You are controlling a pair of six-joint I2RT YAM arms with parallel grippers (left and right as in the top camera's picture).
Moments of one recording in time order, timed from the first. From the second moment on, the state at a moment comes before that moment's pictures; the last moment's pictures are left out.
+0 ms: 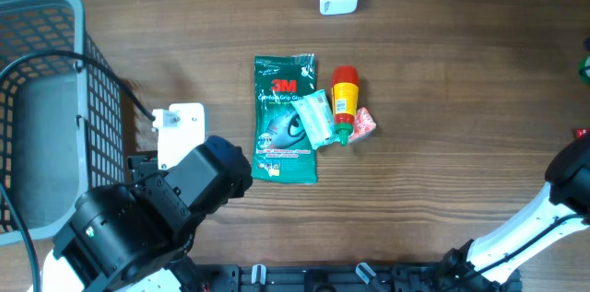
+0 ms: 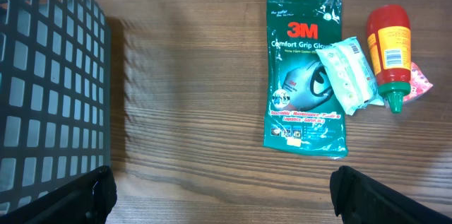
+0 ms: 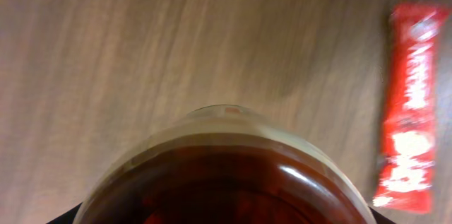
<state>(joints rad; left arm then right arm) -0.86 1.02 1.43 -1.54 -0.55 -0.77 -0.63 2.11 1.79 -0.71 0.20 0.65</state>
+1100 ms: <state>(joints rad) -0.86 1.02 1.43 -1.54 -0.55 -0.77 -0.64 1.95 1.93 -0.70 0.22 0.61</state>
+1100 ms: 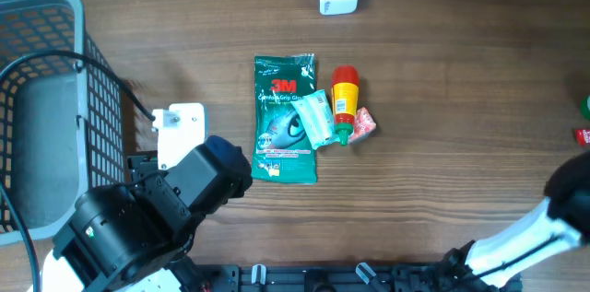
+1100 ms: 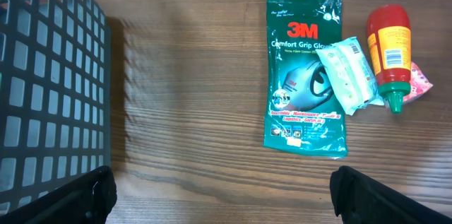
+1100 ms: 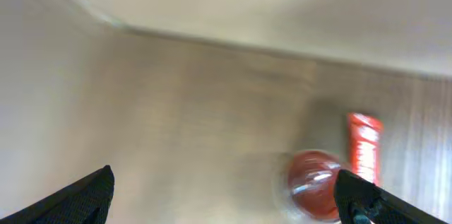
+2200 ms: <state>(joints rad) -0.86 0.98 1.43 -1.47 -0.55 -0.77 0.00 2.16 1.69 -0.86 -0.70 0.46</state>
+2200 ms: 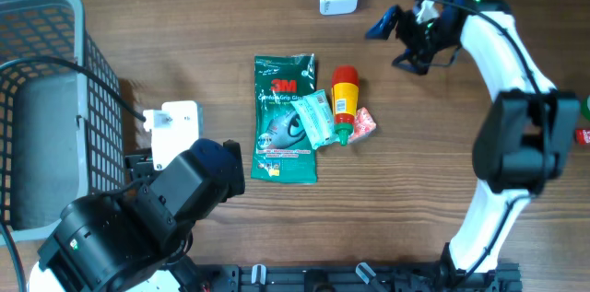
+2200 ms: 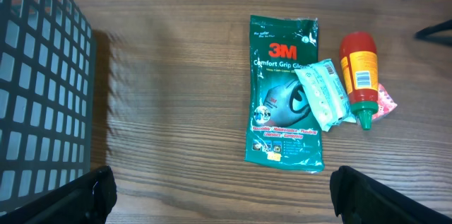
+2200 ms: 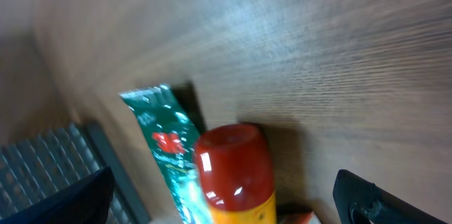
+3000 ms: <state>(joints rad) -0.86 0.98 1.43 -1.47 -0.55 -0.77 0.03 2.24 1.31 -0.32 -1.19 0.46</state>
